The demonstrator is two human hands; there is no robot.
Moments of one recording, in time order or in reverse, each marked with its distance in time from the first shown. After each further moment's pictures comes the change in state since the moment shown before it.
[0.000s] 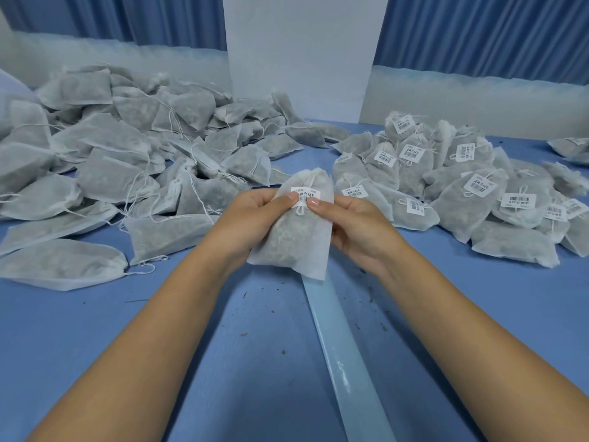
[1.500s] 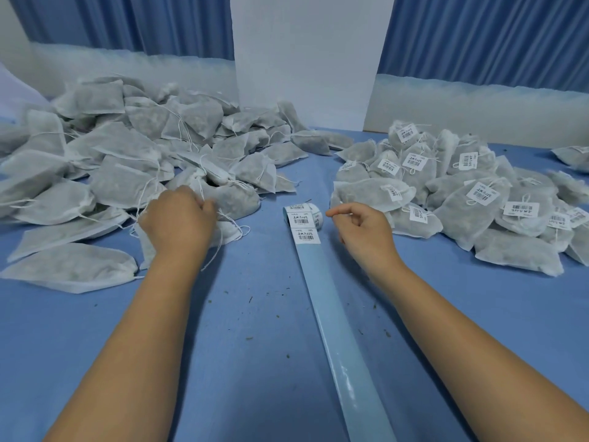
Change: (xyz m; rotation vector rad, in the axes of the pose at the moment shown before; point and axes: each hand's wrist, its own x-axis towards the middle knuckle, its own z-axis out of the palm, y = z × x) left_hand 0.011 -0.006 -0.074 1.186 0.818 -0.048; right_hand 0.013 0.021 -0.018 -0.630 0.395 -0.273
